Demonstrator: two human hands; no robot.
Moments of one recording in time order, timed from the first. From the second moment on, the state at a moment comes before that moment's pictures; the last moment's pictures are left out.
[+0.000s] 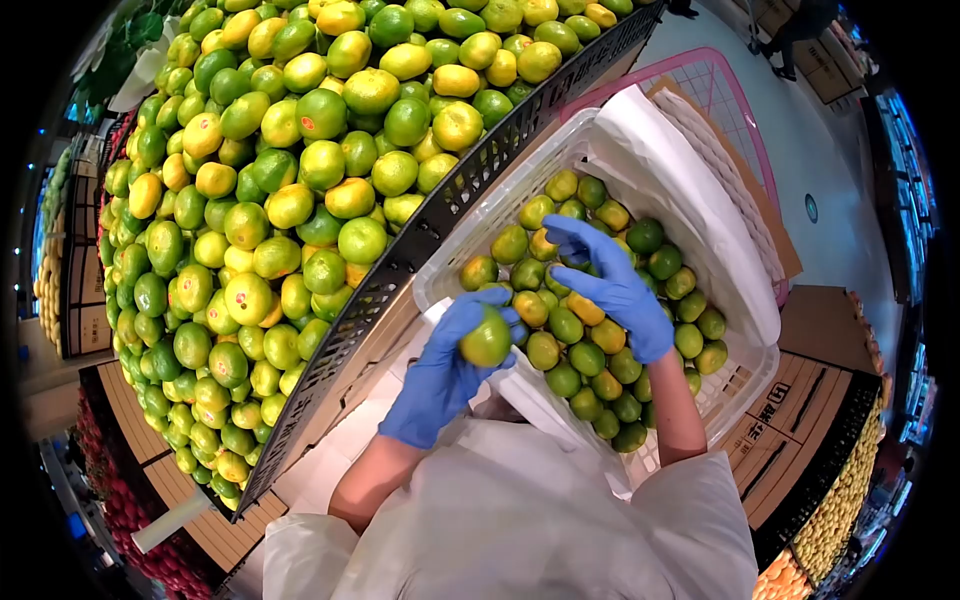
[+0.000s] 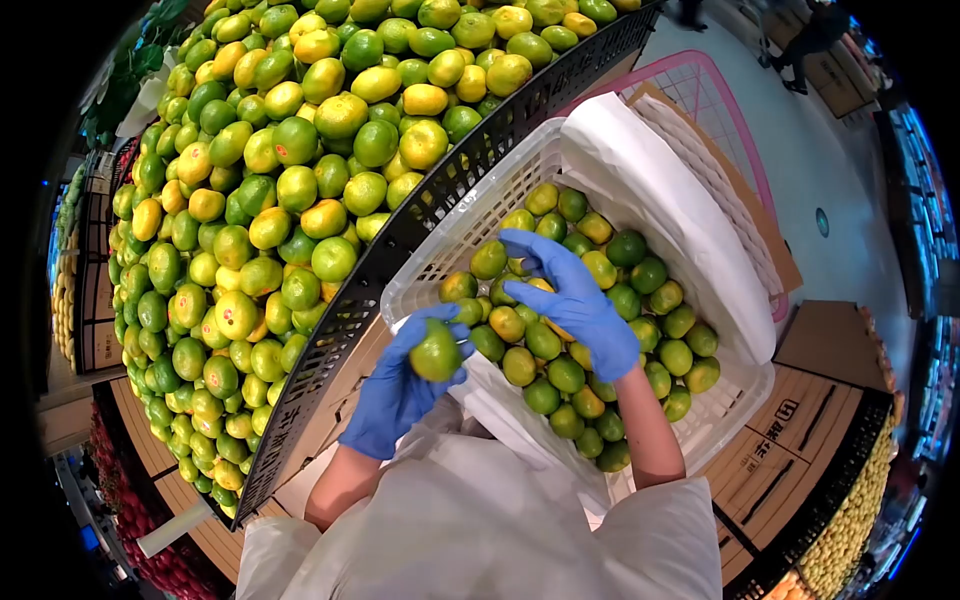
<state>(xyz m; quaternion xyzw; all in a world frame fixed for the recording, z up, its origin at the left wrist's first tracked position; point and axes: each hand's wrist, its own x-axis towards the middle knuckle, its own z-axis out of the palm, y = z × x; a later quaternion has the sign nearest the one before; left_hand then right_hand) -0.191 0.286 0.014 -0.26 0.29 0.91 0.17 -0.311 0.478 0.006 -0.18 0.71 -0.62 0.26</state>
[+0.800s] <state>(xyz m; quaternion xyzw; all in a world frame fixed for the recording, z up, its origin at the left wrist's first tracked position) -0.185 0.273 0.019 -0.30 0.36 0.82 0.33 -0.273 0.436 -0.001 -0.41 0.78 -0.45 0.11</state>
